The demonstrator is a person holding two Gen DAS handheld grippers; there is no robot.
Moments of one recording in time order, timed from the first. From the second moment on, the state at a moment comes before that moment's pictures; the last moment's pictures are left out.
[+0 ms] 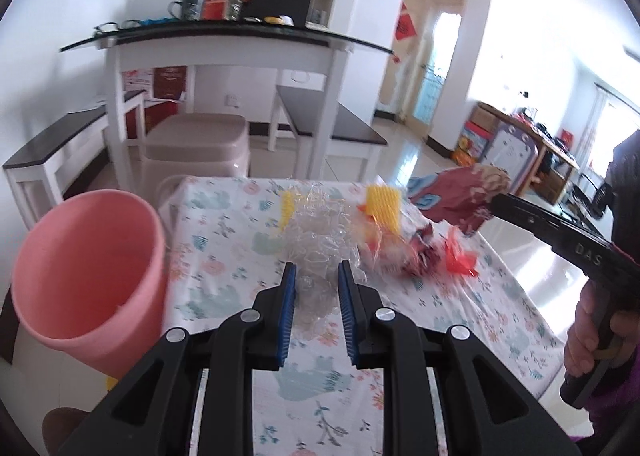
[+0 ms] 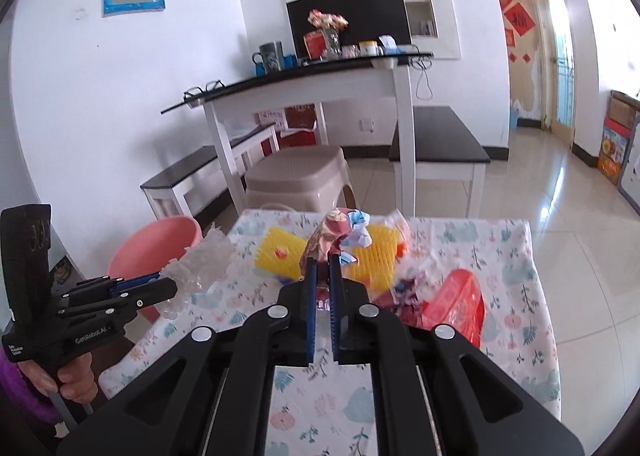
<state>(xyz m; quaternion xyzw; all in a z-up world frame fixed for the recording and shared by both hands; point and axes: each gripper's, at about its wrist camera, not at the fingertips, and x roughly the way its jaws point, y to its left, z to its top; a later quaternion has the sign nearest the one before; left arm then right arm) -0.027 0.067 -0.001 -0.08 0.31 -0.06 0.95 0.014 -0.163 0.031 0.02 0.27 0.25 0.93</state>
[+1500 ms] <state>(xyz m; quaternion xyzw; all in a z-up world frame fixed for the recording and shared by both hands) -0.020 0.241 -0.059 -0.15 0.37 0.23 0.89 0.055 0.127 -0.039 -0.09 0.36 0.45 0.82</state>
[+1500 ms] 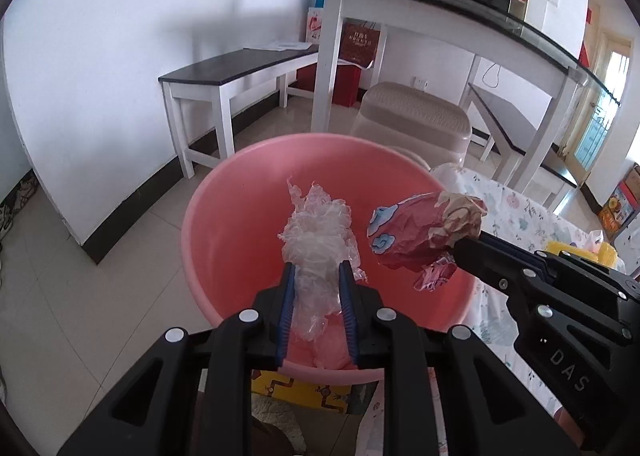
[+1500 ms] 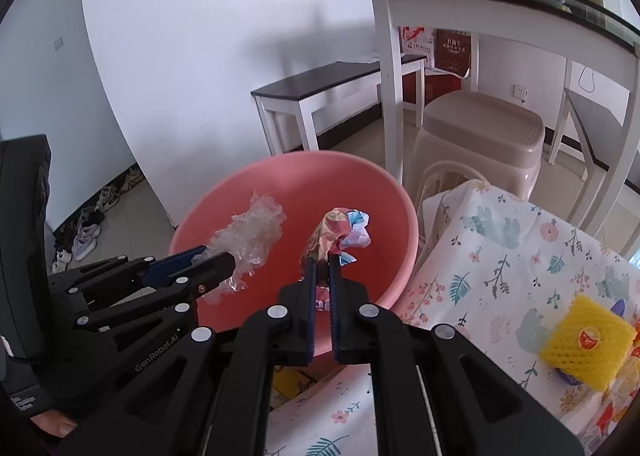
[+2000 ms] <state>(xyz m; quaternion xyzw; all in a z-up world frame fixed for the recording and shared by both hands) -0.026 0.240 -0.058 -0.15 0.36 0.24 0.89 0.057 0.130 -0.048 -0.08 0.38 0.45 0.80</state>
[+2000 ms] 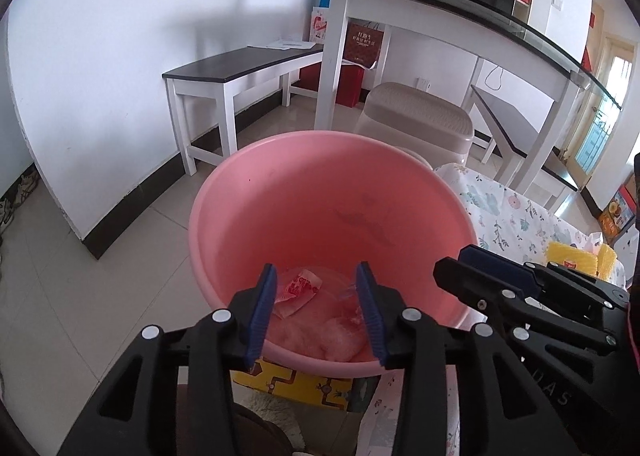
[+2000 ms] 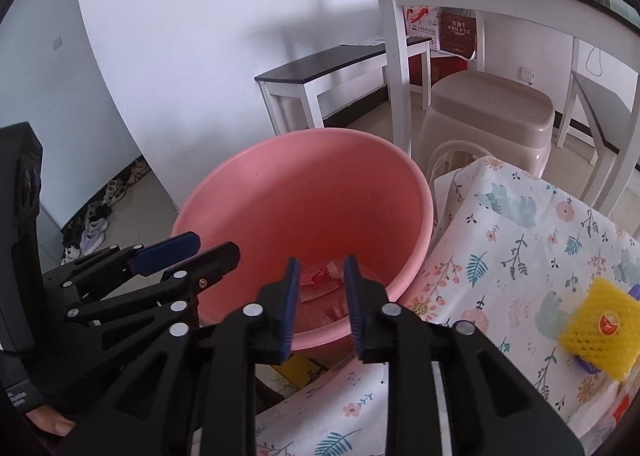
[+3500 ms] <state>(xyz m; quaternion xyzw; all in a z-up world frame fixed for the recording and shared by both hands) -0.008 0.073 0.000 -0.07 0.30 0.00 0.95 0.037 -0.124 0.004 -0.01 0.33 0.25 0.91</state>
